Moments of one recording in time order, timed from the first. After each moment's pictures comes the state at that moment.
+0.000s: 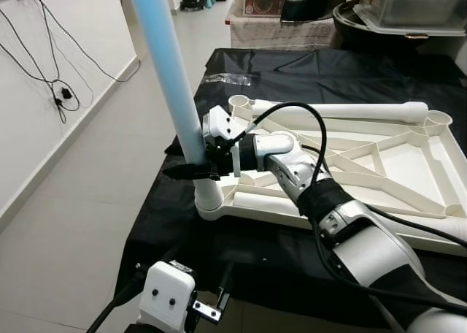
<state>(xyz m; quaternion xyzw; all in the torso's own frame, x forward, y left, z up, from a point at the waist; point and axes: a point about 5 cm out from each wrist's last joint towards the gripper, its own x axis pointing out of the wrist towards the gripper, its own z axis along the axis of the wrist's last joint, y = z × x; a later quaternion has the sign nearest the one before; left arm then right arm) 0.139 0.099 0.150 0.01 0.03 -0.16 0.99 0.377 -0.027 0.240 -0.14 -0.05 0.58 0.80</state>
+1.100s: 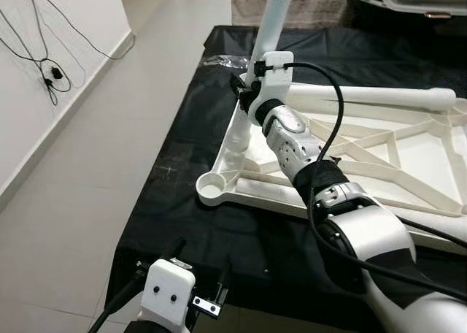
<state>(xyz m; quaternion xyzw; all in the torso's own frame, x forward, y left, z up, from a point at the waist) 0.142 0.099 0.145 0.01 0.03 -0.16 0.99 0.412 -0.060 0.266 0.11 -0.09 0.26 0.95</state>
